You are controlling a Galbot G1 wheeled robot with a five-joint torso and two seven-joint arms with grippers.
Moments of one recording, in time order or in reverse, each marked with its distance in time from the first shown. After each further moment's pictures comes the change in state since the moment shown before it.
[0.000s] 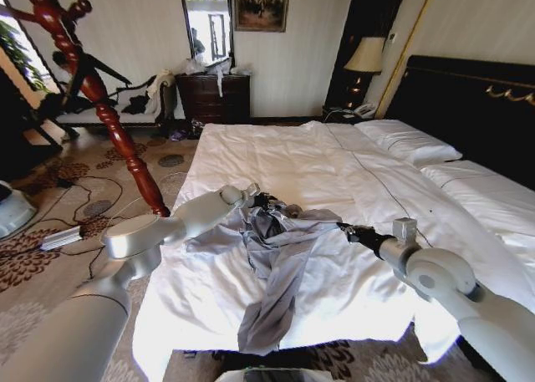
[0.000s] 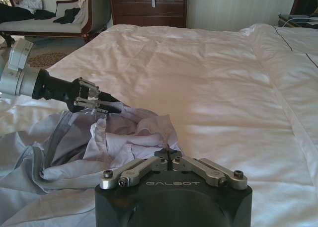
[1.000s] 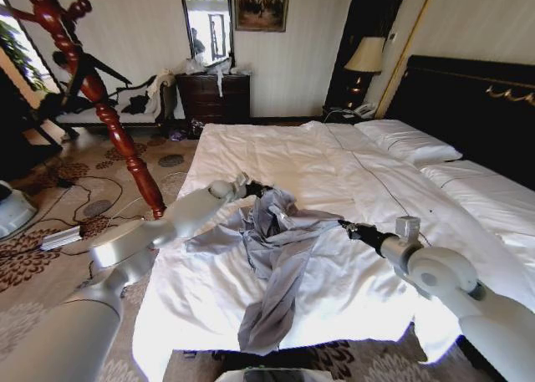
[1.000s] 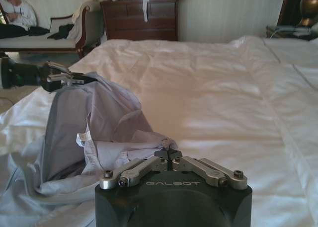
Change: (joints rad) left arm 0.037 0.147 -0.248 -0.205 -0.082 0.059 -0.118; right arm 0.021 0.002 0.048 0.002 0.042 0.013 0.023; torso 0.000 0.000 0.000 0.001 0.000
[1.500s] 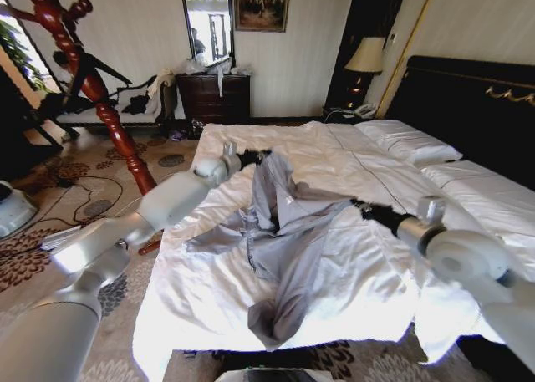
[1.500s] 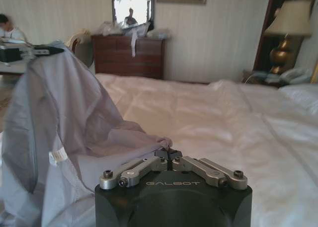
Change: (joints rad) left arm -0.075 0.089 -0.163 -0.279 -0.198 0.106 -0.199; right arm 0.021 -0.118 0.182 -0.004 0.091 0.015 0.014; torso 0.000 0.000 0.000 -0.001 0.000
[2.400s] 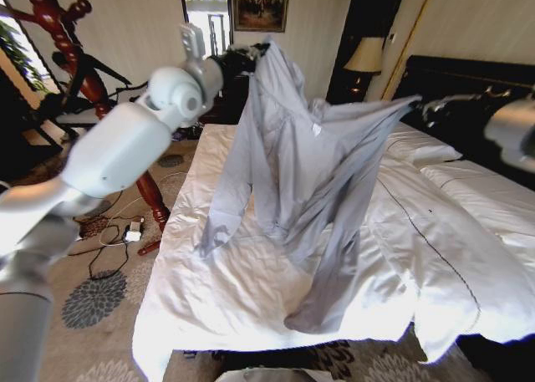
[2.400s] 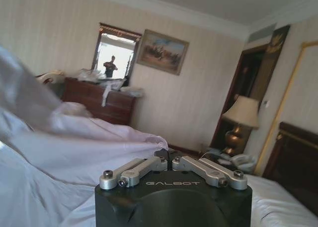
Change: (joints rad) left arm -0.234 0.238 -0.087 -0.350 -0.158 0.085 -0.204; right arm 0.165 -0.512 0.175 -0.256 0.238 0.075 -0.015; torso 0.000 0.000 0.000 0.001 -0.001
